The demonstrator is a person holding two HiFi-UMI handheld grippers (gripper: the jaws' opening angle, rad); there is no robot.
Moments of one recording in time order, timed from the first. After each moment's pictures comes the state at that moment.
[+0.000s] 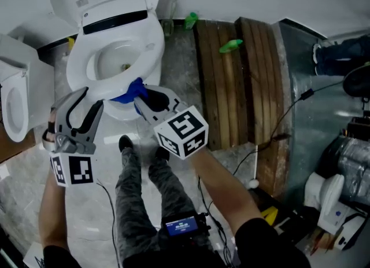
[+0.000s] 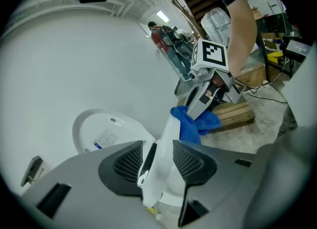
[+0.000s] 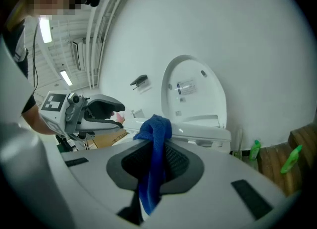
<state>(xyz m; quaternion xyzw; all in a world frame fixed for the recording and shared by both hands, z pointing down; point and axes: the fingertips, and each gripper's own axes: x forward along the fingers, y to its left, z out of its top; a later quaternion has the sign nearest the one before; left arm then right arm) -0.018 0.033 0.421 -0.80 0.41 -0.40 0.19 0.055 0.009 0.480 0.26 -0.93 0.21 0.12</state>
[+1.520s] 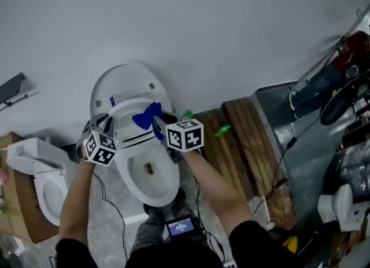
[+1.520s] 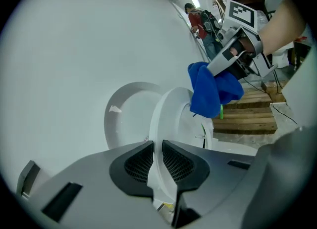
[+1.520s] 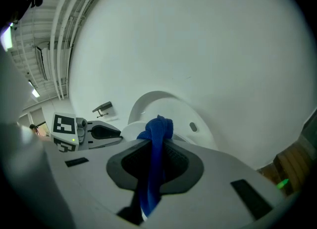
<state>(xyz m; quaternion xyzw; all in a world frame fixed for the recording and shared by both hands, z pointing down) -0.194 -0.288 0.279 -0.76 0.48 -0.42 0.07 -0.029 -0.293 0.267 0.39 -0.88 0.26 0.10</state>
